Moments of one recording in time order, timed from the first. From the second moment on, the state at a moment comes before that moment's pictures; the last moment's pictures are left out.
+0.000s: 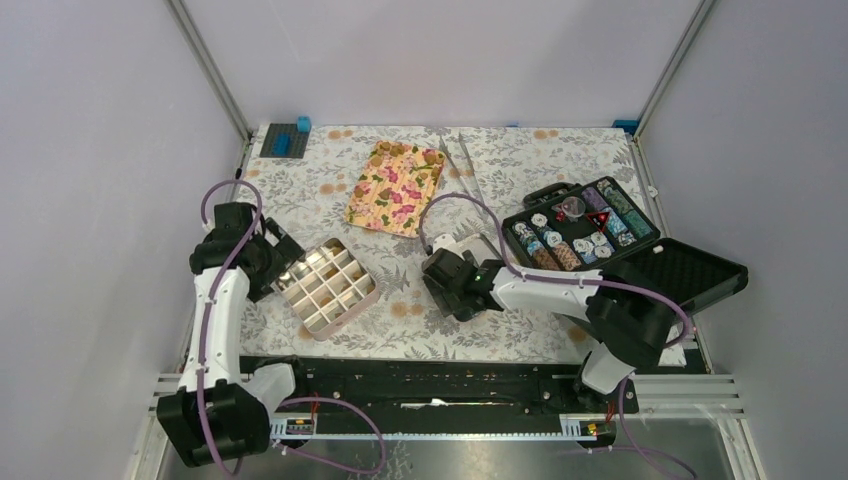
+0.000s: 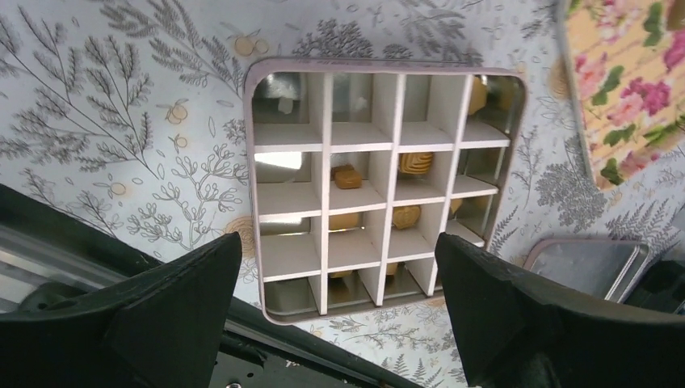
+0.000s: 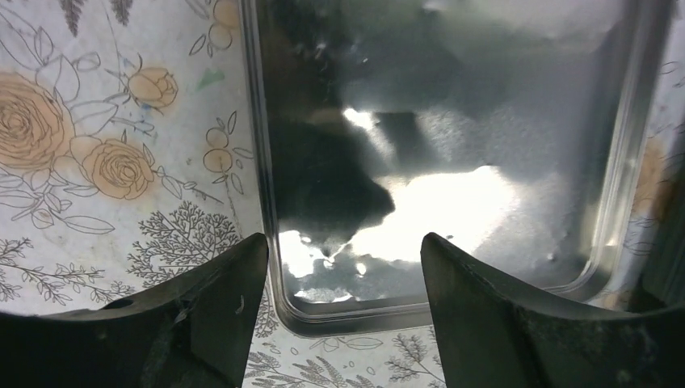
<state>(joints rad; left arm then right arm) 0.18 1.02 0.96 -0.99 0.00 -0.62 1.01 1.62 0.95 -0.41 0.36 0.36</state>
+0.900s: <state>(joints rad) 0.41 1.15 0.68 -0.68 0.29 -0.67 1.08 1.71 0.97 -0.33 0.36 0.48</state>
